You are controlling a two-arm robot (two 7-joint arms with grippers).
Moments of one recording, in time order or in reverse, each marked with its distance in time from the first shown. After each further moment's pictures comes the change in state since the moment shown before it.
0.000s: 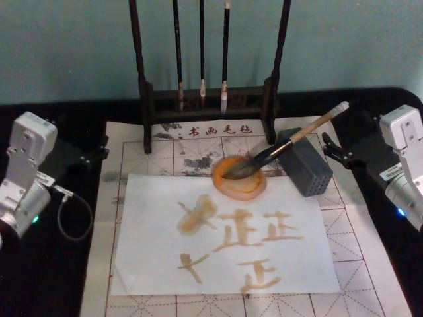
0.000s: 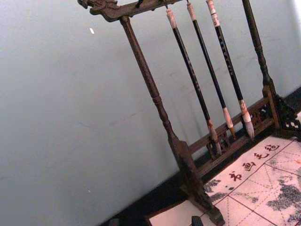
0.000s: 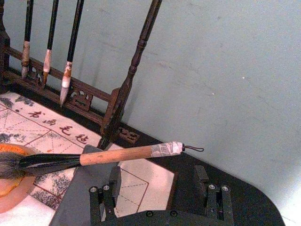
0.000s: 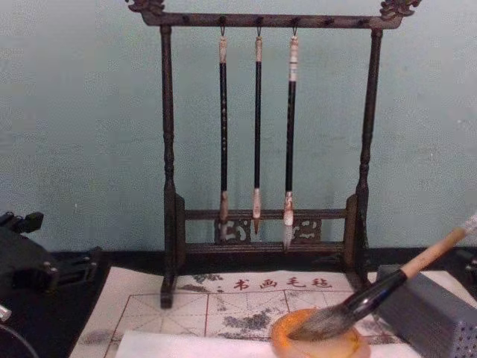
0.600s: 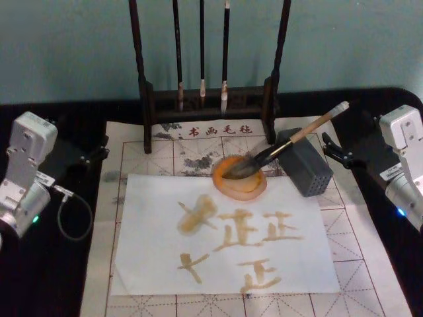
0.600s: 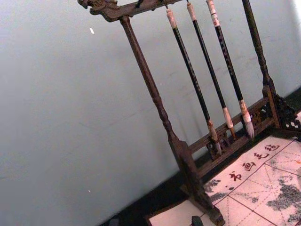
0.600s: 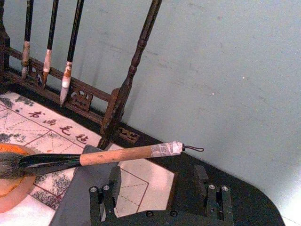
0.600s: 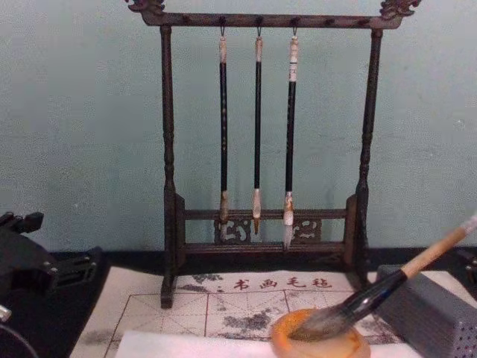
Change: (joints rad) left arm 0.000 0.000 0.000 0.000 0.000 0.000 0.000; right arm 0.000 0.000 0.000 0.000 0.000 0.000 0.000
